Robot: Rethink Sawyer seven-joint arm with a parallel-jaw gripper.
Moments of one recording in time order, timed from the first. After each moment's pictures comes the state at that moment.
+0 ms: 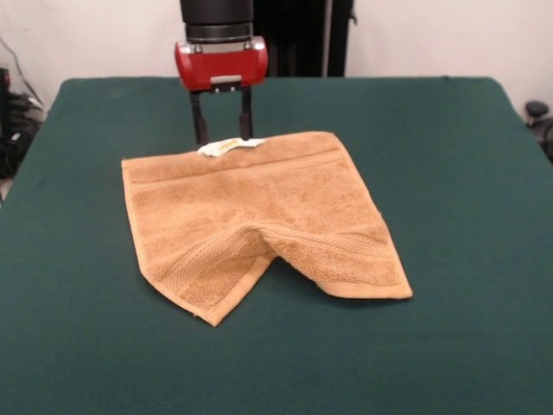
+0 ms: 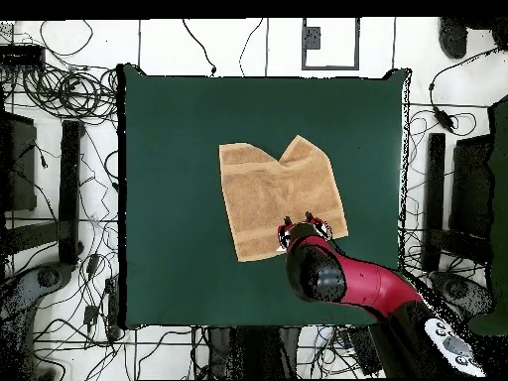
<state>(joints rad) -0.64 -0.66 0.25 2.00 -0.31 0.00 1.27</state>
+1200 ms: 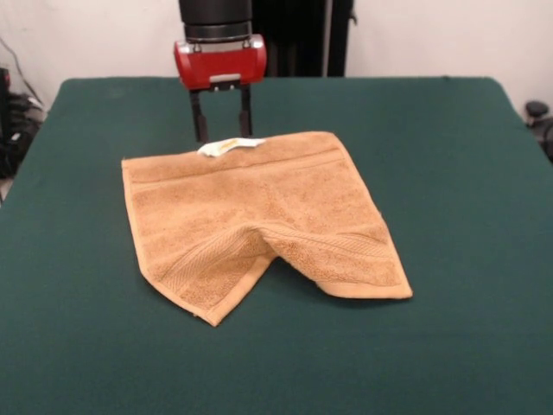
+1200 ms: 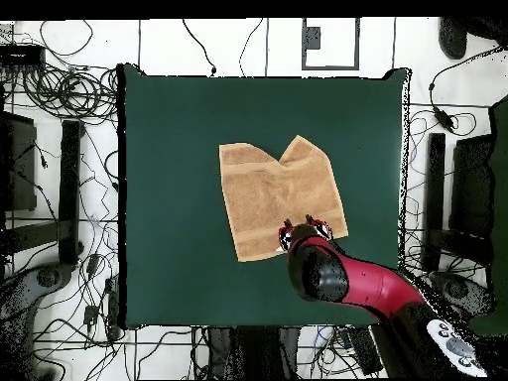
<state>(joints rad) -0.65 -0.67 0.25 2.00 -0.31 0.04 1.27</state>
